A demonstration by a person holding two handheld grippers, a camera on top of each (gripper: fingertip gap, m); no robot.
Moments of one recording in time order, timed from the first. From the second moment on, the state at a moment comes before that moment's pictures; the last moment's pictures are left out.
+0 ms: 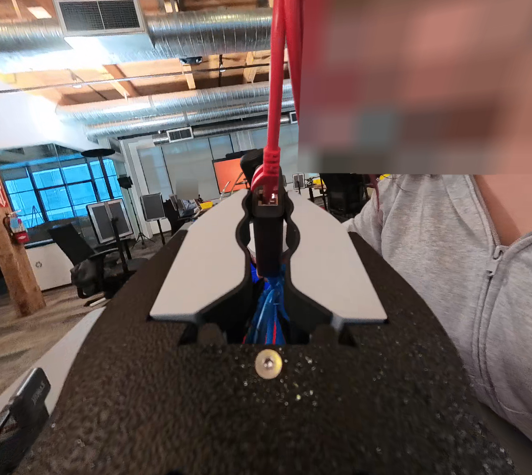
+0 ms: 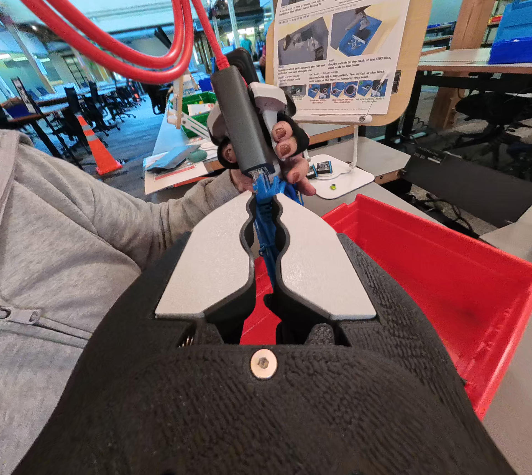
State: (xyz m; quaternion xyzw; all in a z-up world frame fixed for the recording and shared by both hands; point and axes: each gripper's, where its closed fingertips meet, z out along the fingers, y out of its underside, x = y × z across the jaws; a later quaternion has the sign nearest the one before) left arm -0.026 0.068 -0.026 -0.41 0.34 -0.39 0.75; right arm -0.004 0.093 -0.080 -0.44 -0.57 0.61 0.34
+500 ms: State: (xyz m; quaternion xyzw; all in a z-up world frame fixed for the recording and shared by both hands) left arm -0.005 0.067 -0.038 -0.43 0.37 -0.36 0.74; right arm 0.000 0.085 -0.088 -0.43 -0.57 0.60 0.36
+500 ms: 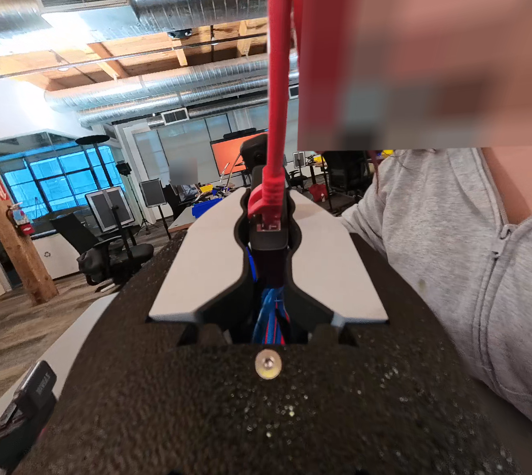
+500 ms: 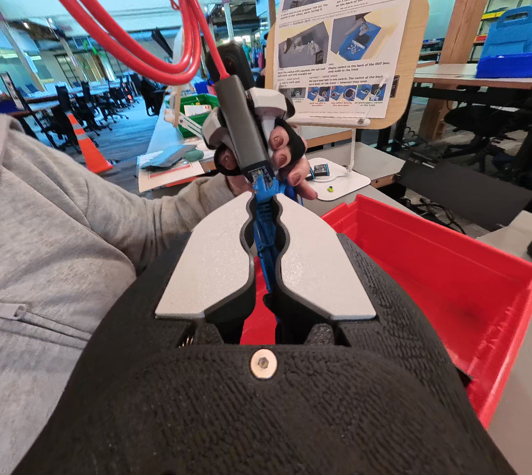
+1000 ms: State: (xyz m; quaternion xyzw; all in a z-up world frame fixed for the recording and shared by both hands) left arm 0.003 0.051 -0.051 -0.37 0.37 -0.43 0.74; right arm 0.010 0.070 -0.094 -0.34 -0.66 0.51 0.43
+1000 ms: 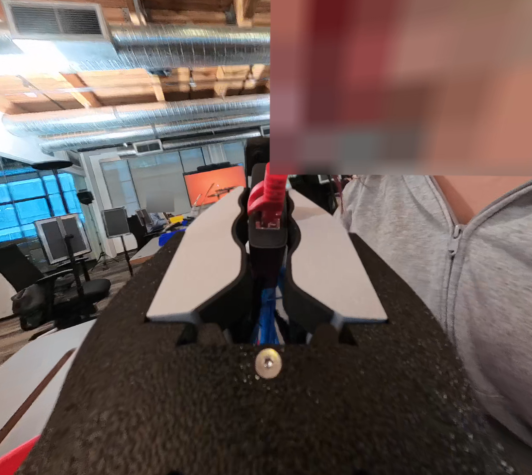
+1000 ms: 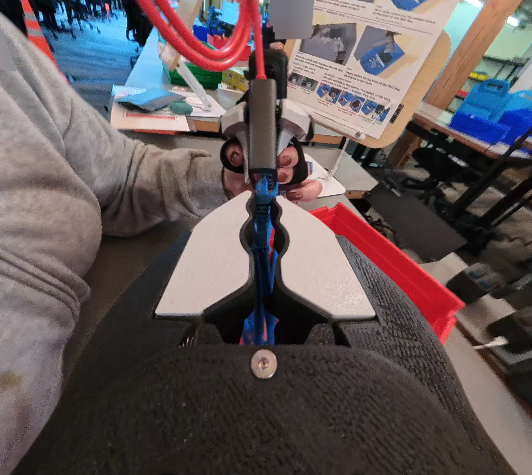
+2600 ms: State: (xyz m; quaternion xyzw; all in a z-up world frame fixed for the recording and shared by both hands) left arm -0.027 0.087 -0.027 -0.45 0.28 -0.28 0.80; right arm 0.188 0.295 0.012 -0.41 -0.60 0.33 0.60
